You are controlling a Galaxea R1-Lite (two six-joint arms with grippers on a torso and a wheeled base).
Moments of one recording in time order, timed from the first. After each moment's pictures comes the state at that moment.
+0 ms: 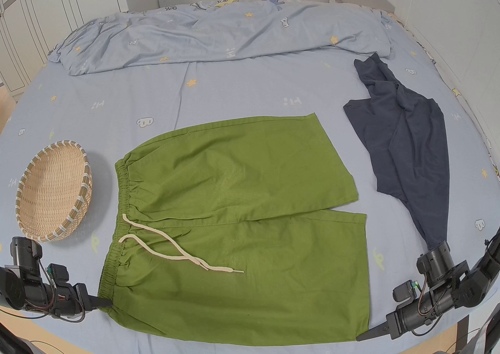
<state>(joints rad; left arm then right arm) 0.34 1.59 -0.16 -0.35 -0.62 -0.14 0.31 1.86 -0.17 -0.45 0.71 0.18</state>
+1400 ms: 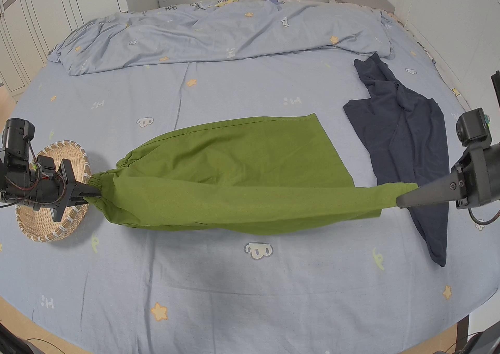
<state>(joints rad) 0.22 1.60 -1.01 0.18 -0.61 -0.56 0.42 1.35 -1.17 0.49 0.69 0.28</state>
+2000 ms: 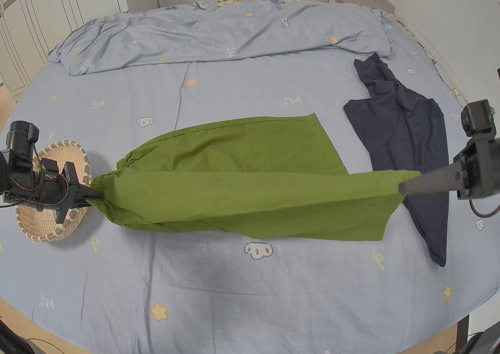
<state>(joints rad) 0.22 1.63 -1.01 0.19 -0.61 -0.56 0.42 1.33 -1.17 0.43 0.68 0.27</state>
